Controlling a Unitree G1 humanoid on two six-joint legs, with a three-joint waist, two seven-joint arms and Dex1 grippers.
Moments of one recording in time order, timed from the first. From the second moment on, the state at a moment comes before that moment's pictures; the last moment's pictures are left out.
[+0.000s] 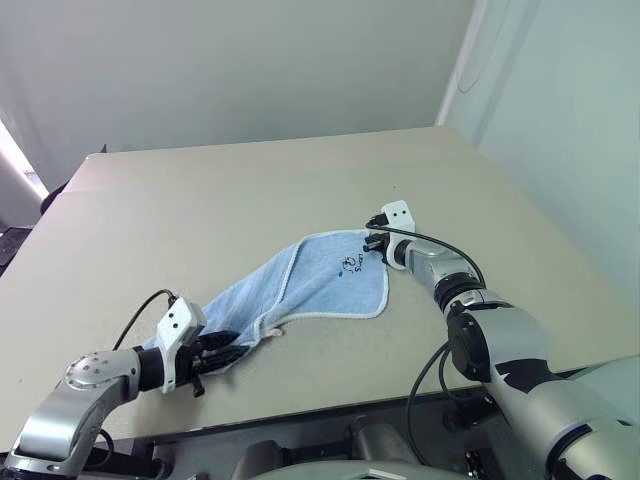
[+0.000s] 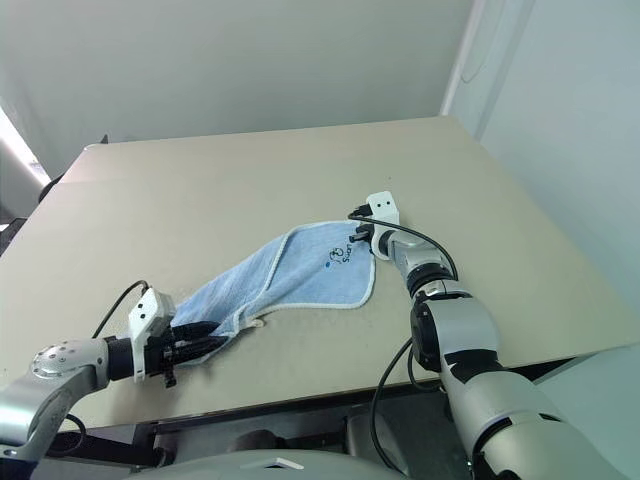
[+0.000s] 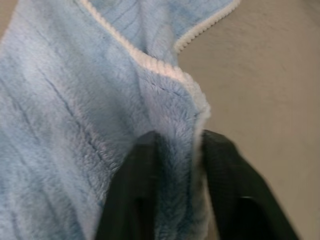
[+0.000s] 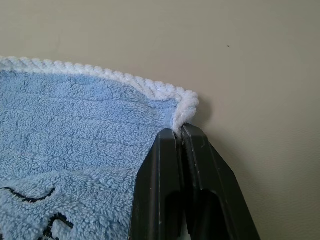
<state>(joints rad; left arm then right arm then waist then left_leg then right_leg) 0.23 0.75 0.09 -0.32 -0.49 0.48 -0.94 -0.99 -0.20 -0.12 1.33 -0.02 0.12 0.46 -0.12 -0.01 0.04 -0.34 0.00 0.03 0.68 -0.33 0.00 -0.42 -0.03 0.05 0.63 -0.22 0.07</state>
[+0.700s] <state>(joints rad) 0.39 0.77 0.07 -0.48 -0.38 0.38 -0.92 -0.99 -0.20 -0.09 1.33 -0.03 0.10 0.48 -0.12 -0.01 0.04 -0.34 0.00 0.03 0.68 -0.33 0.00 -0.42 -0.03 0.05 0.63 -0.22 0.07</state>
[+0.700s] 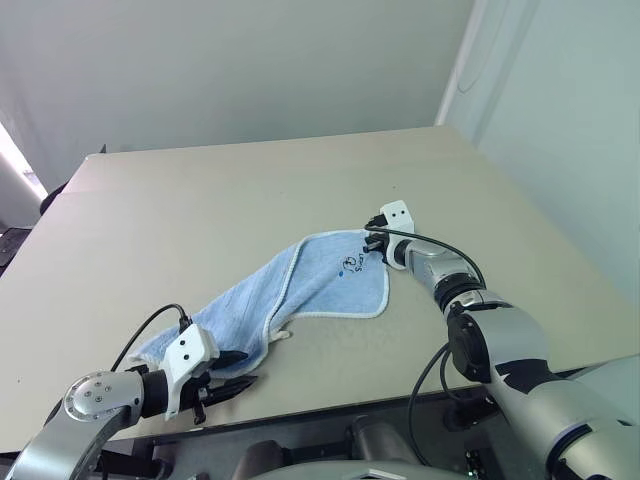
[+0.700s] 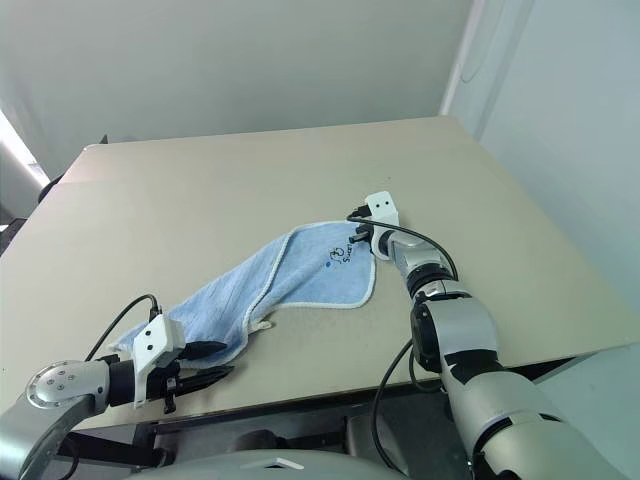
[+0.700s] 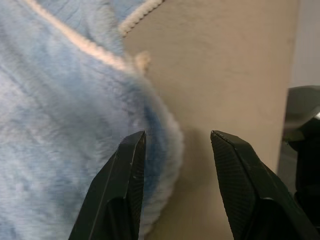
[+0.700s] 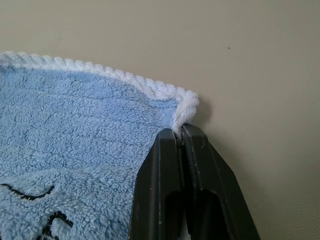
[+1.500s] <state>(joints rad) 0.28 0.73 -0.02 -0.35 -0.30 0.34 -0.91 -0.99 -0.20 -0.09 1.33 -0.03 0.10 0.49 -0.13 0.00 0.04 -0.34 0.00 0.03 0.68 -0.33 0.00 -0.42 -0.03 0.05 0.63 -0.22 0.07</state>
